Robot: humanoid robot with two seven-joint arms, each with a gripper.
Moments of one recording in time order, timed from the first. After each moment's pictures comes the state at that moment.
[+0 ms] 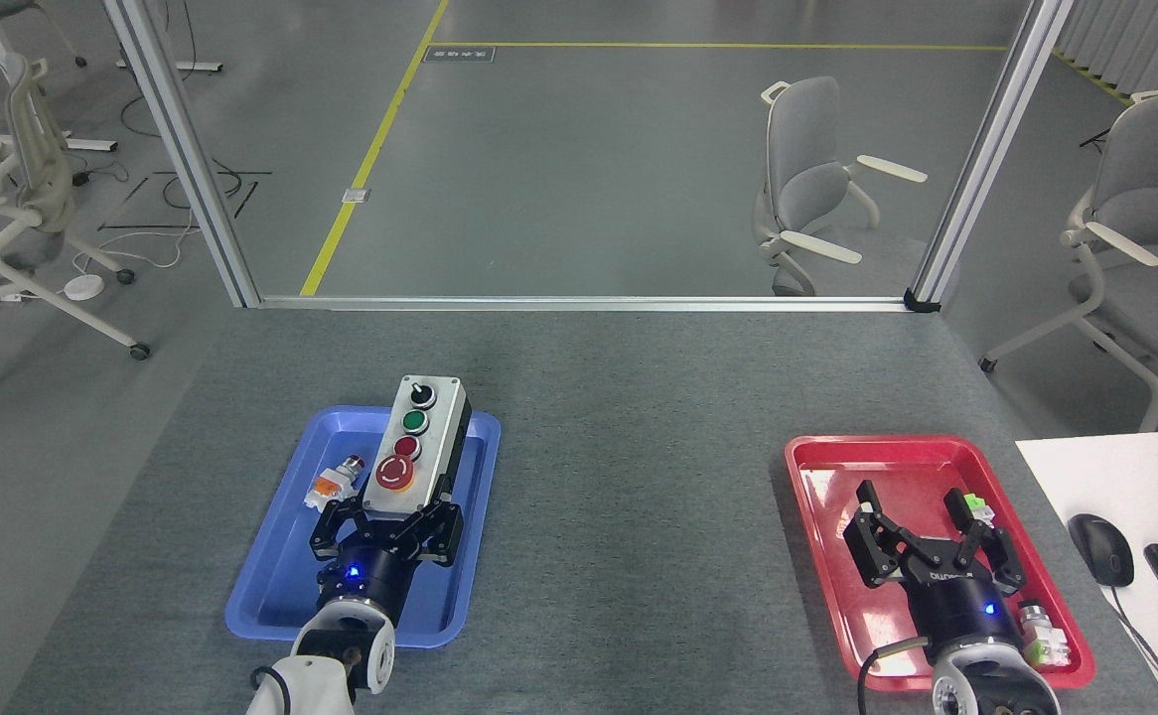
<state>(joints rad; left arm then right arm) -0.29 0.01 -0.13 -1.14 -1.40 0.02 0.12 -0.09 -0.10 -0.14 -1.44 1.26 -0.16 0.01</state>
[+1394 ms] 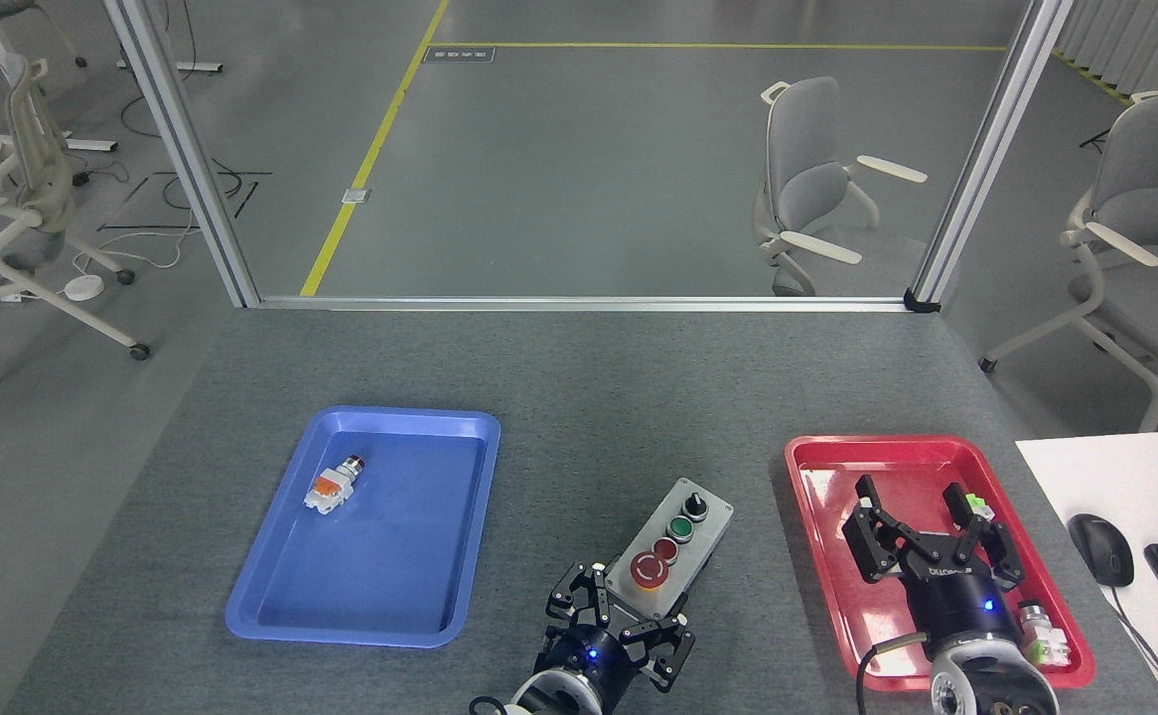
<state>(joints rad) -0.39 -0.14 -0.75 -0.91 -1.39 0.16 0.09 -0.10 -0.10 -0.14 -1.44 1.26 -0.16 0.00</state>
